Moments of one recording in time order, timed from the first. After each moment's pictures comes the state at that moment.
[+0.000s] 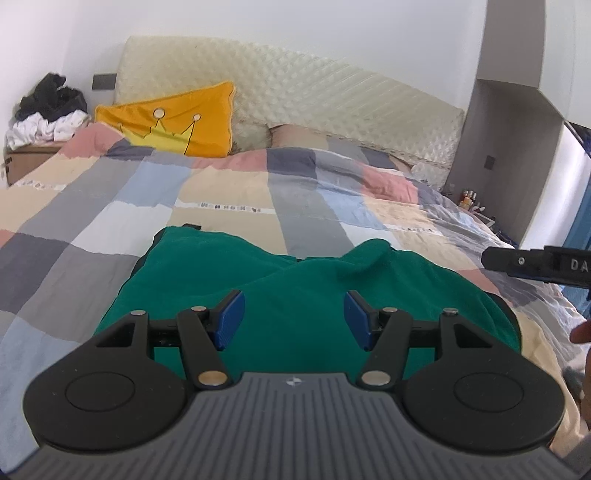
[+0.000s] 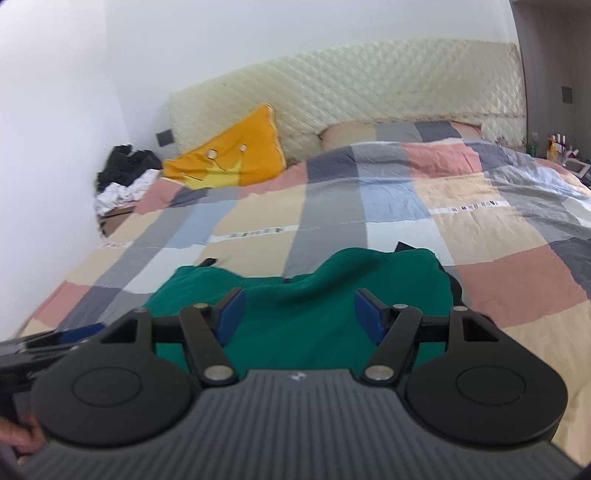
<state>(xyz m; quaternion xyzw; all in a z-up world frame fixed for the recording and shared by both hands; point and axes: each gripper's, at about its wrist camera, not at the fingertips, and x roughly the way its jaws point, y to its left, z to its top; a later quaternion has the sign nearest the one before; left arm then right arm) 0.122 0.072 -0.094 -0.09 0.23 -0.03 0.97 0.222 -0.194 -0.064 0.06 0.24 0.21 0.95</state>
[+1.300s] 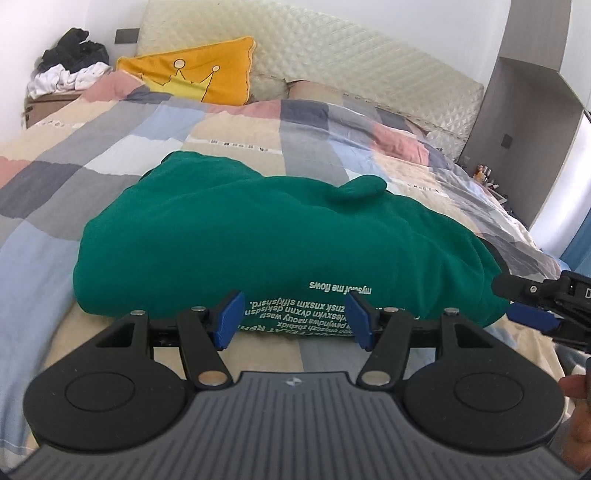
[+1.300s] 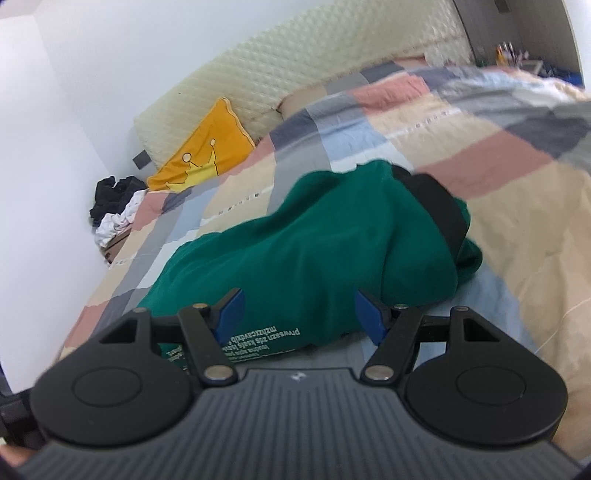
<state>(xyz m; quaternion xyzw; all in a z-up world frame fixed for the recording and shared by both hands) 0.075 0.029 -0.131 -0.13 0.30 0.00 0.95 0.171 -0.251 -0.132 0.20 0.30 0.17 0.92</state>
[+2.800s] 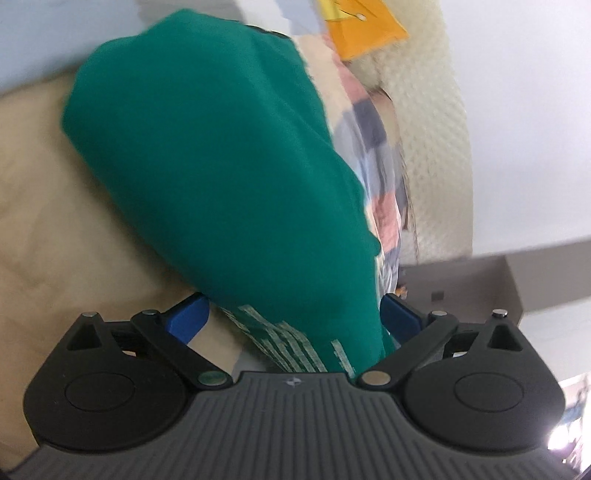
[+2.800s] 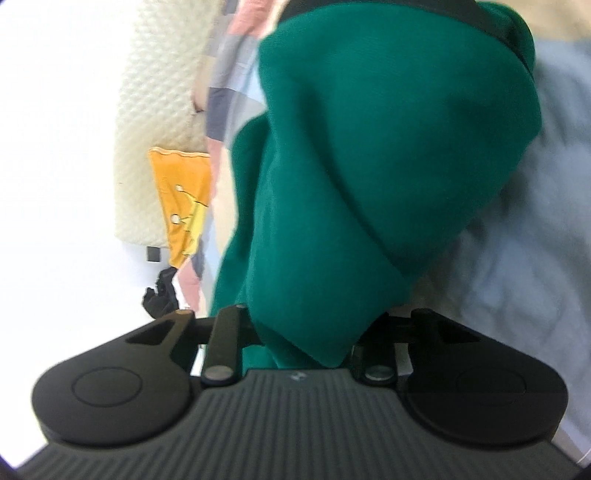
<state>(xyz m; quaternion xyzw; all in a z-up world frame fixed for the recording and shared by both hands) 0.124 0.142 -0.229 -0.60 0.30 -0.03 0.74 0.243 -0.249 -0.218 0.56 0.38 0.14 0.72</state>
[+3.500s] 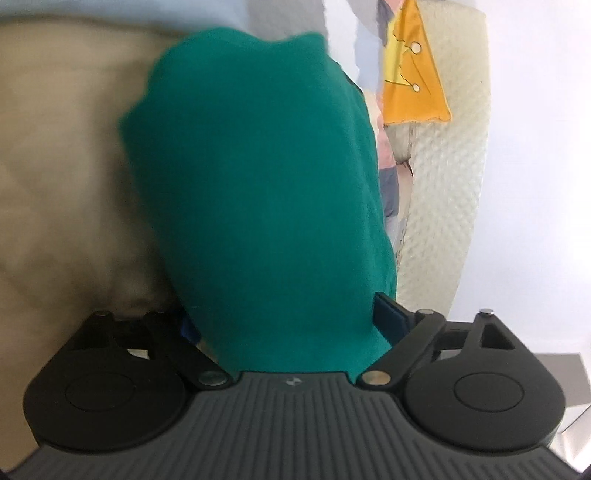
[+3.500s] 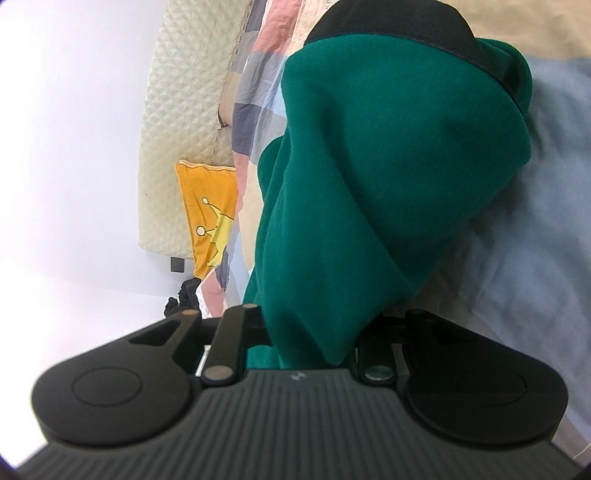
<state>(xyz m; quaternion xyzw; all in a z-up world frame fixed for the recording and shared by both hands) 0.148 0.159 -0.265 -0.71 0.23 0.03 0.66 0.239 -0.262 -0.221 0.57 0.35 0.15 0.73</state>
